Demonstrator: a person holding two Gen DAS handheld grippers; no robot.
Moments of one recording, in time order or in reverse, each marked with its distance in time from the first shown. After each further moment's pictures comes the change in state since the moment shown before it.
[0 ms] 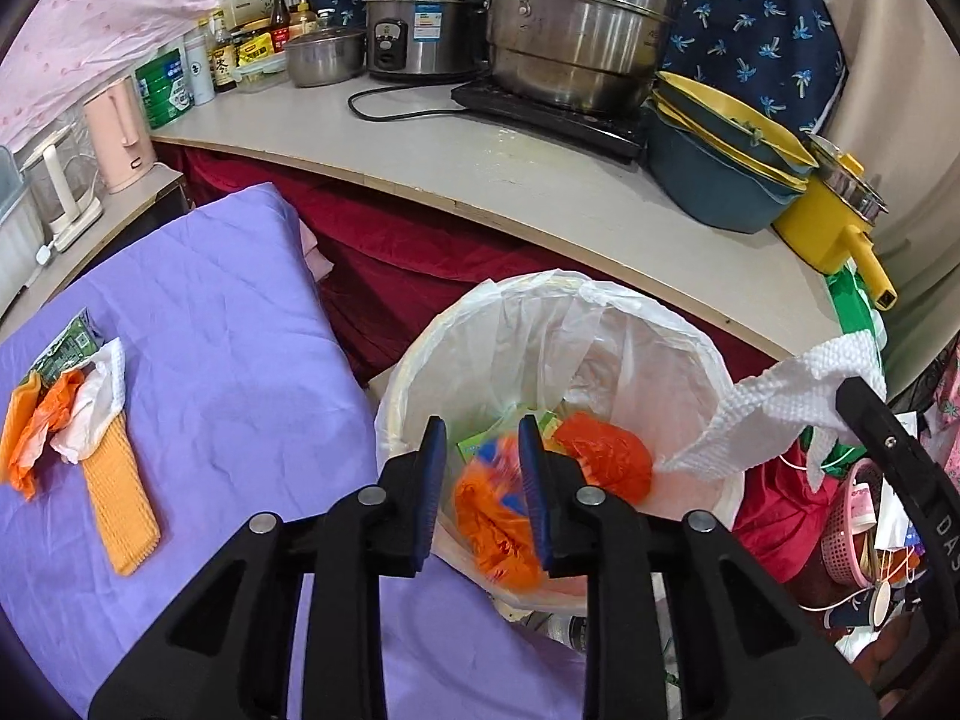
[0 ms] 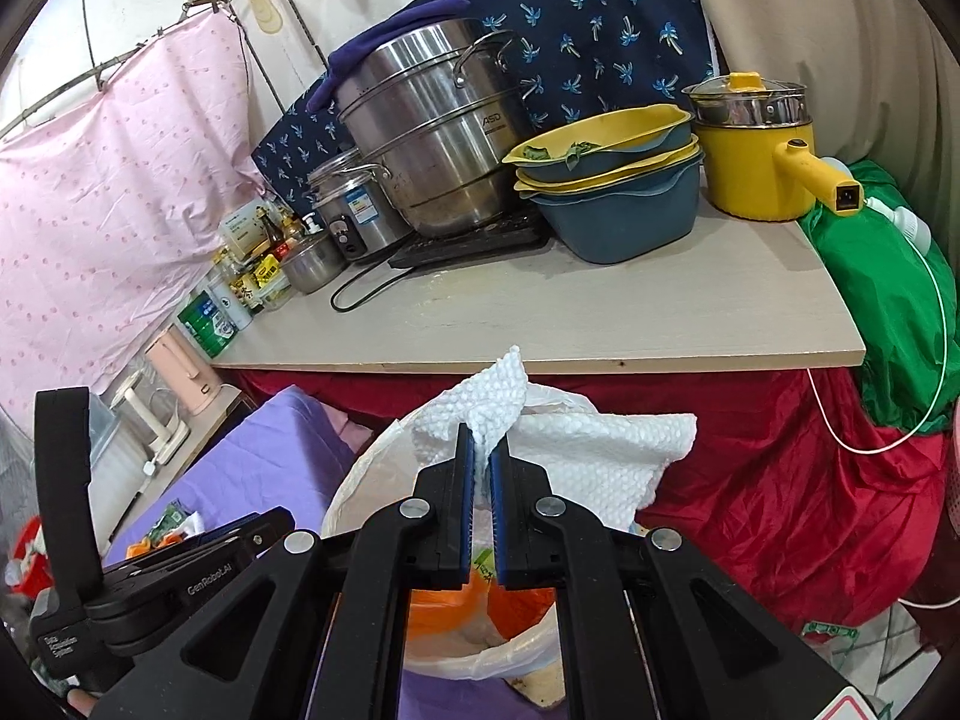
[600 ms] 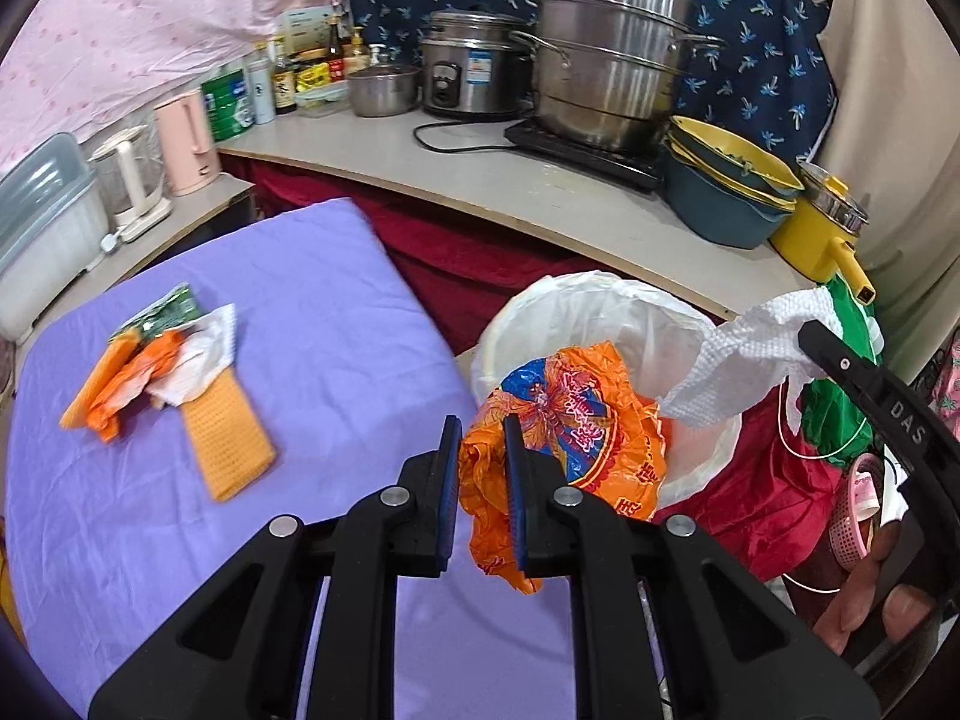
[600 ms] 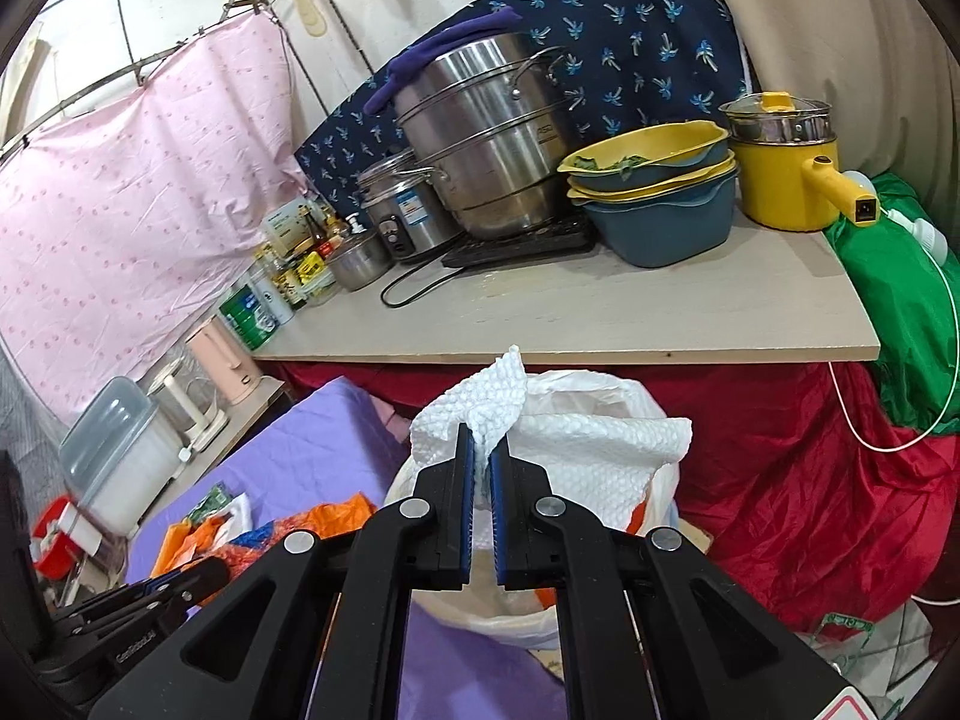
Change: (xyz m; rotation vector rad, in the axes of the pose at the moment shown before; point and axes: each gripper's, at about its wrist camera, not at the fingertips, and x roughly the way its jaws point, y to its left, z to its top) left arm -0.088 0.033 -0.047 -0.016 -0.084 0.050; right arm -0.033 0.026 -0.013 -0.025 -0.021 0.070
